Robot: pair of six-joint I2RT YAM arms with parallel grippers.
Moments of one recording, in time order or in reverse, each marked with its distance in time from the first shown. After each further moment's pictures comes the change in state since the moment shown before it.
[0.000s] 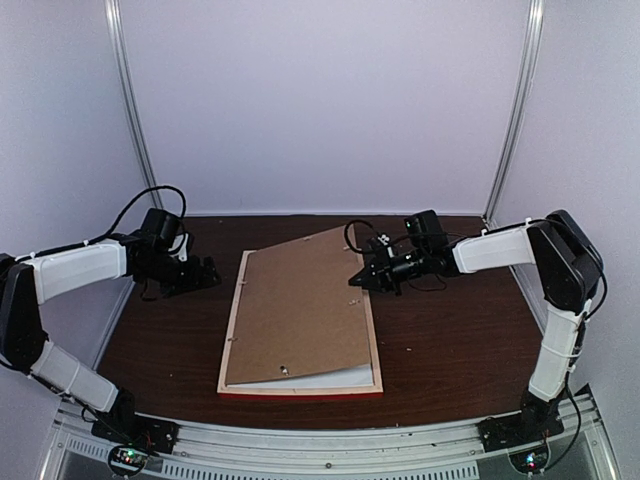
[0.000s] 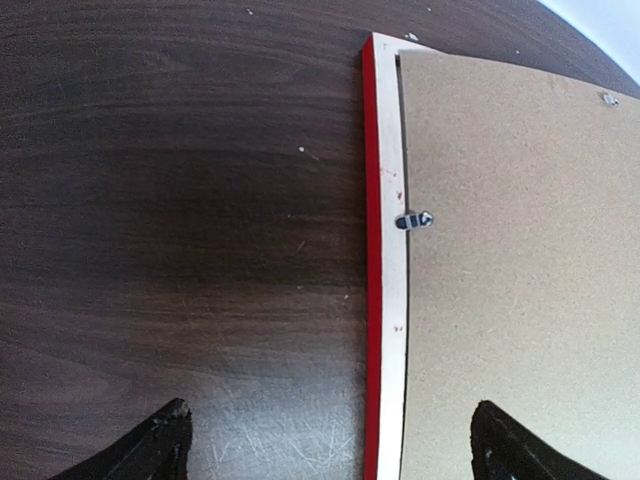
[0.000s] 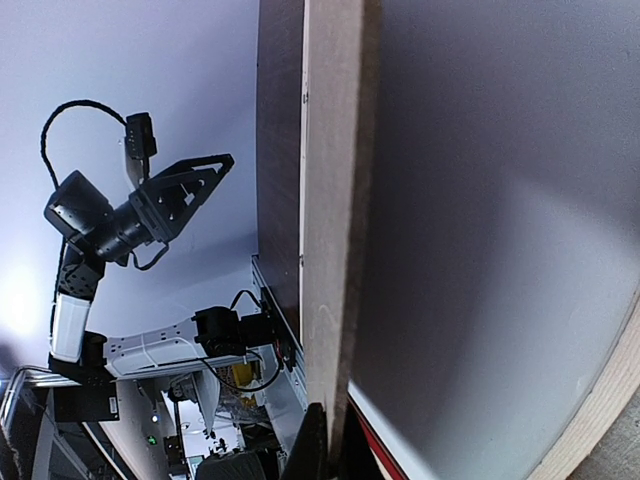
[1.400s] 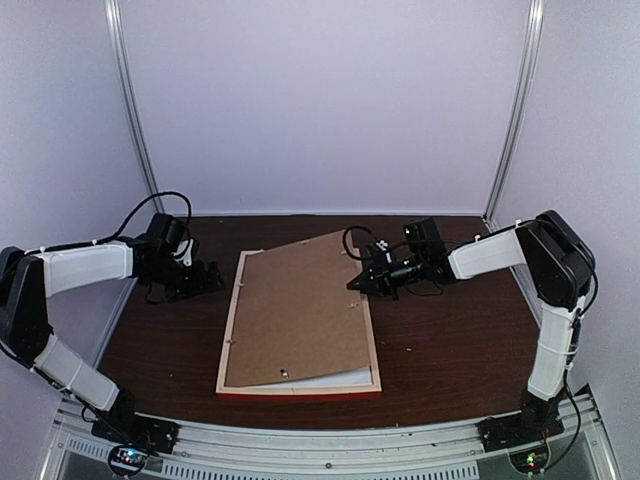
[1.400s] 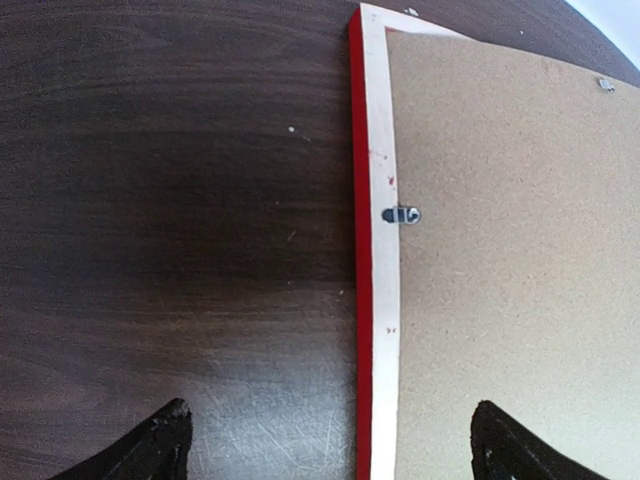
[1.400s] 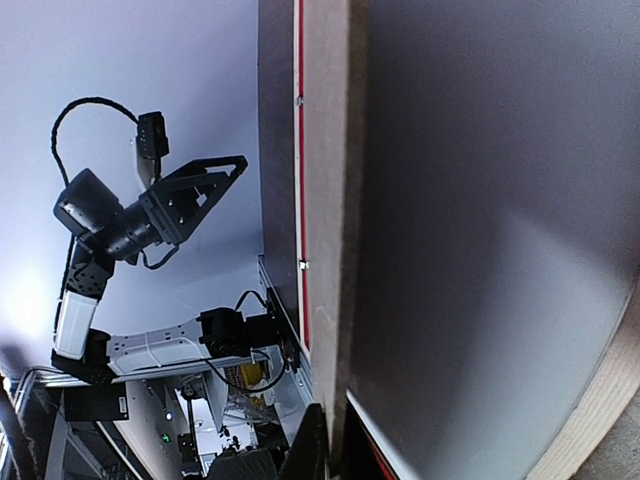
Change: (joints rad) left arm -0.005 0.049 -0.010 0.031 0.031 -0.002; right arm -0.005 0.048 -0.031 0.127 -0.022 0.064
